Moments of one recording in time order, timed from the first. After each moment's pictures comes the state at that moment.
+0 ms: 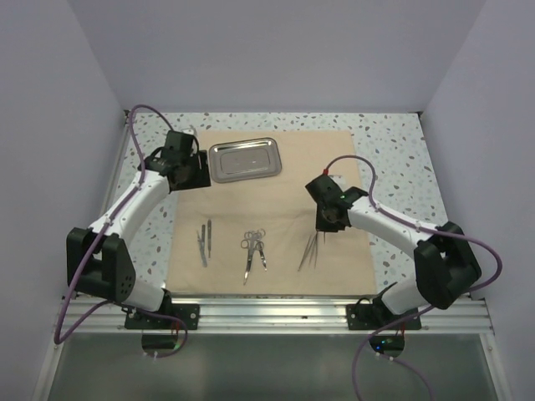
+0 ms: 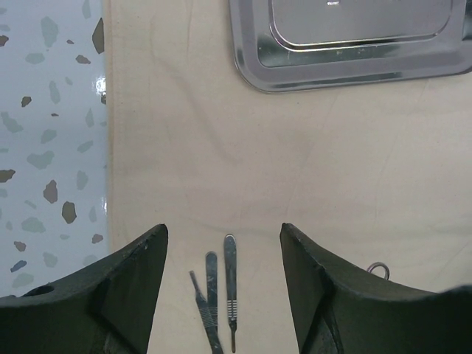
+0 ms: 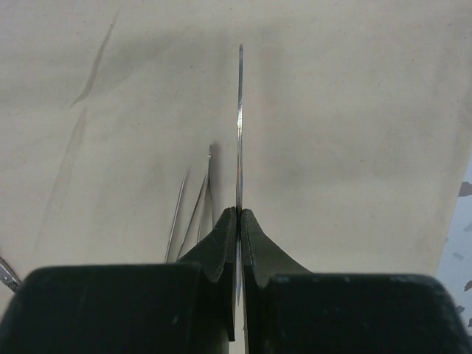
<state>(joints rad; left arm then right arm) -0.23 1.48 1.18 -0.63 -0.08 -0.34 0.62 1.49 0.97 -0.71 0.30 0.66</state>
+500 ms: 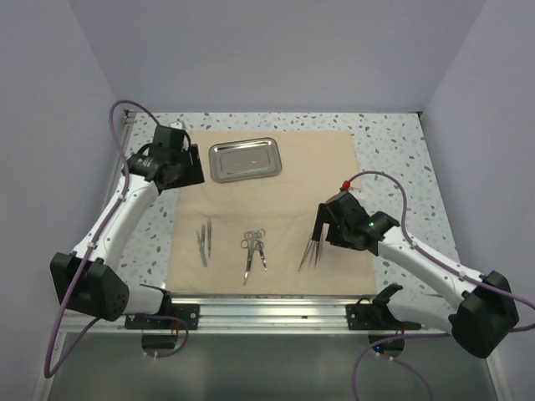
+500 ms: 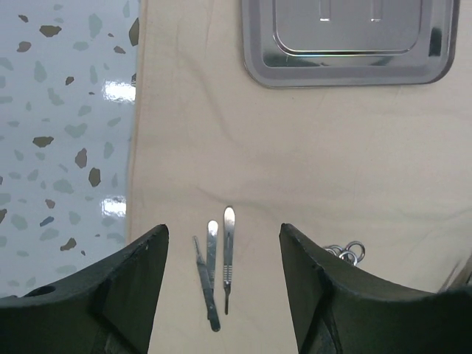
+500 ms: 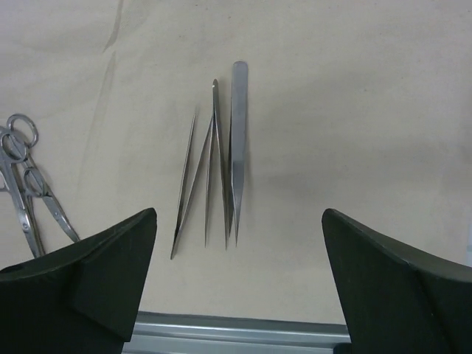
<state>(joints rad) -0.24 1.38 1.27 -0.79 -0.13 -0.39 0.65 1.15 0.75 -0.67 0.24 0.81</state>
